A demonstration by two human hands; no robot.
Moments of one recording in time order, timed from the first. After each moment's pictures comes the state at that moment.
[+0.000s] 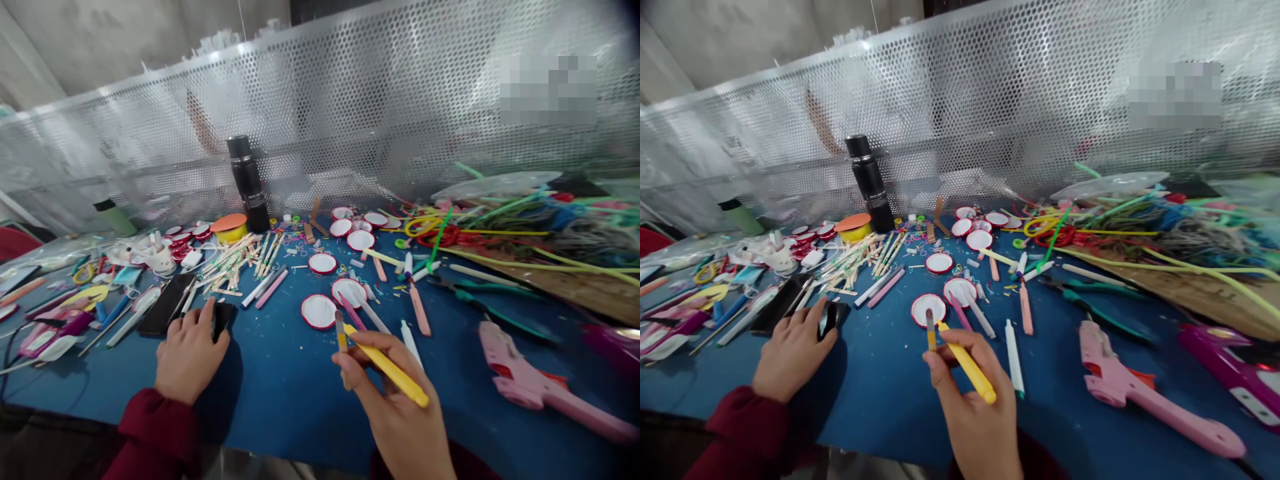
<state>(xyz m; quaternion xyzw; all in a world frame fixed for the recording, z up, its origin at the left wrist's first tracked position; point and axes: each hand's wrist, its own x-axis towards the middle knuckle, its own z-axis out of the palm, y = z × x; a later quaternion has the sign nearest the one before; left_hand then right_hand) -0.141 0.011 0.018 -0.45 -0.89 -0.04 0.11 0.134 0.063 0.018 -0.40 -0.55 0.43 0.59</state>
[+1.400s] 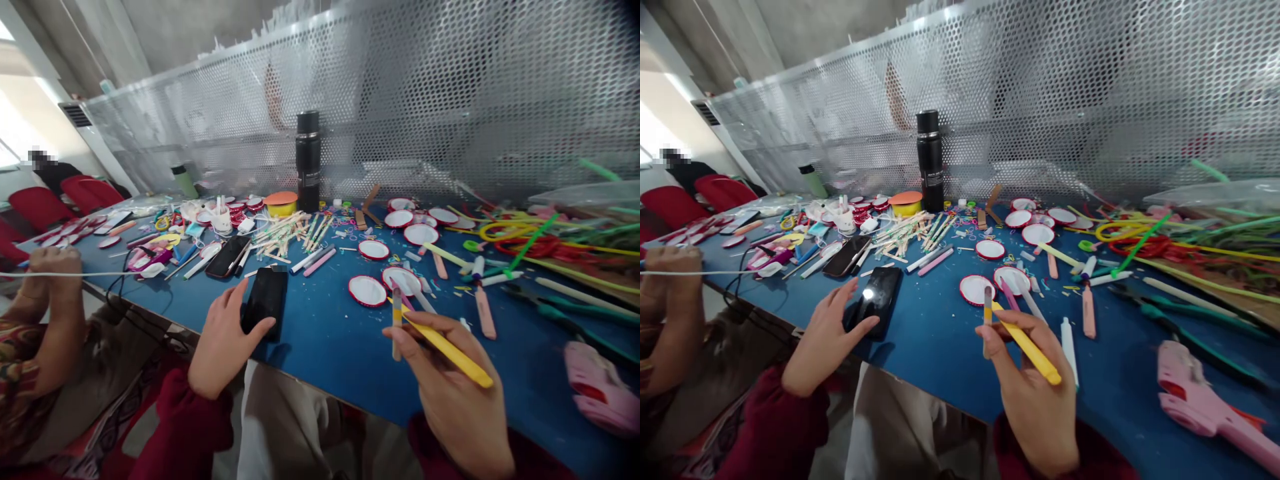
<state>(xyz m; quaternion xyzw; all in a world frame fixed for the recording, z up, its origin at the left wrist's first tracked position) -0.131 -0.069 0.018 -0.46 -0.85 -0.26 0.03 0.136 0.063 0.013 -0.40 -0.63 0.38 0.55</state>
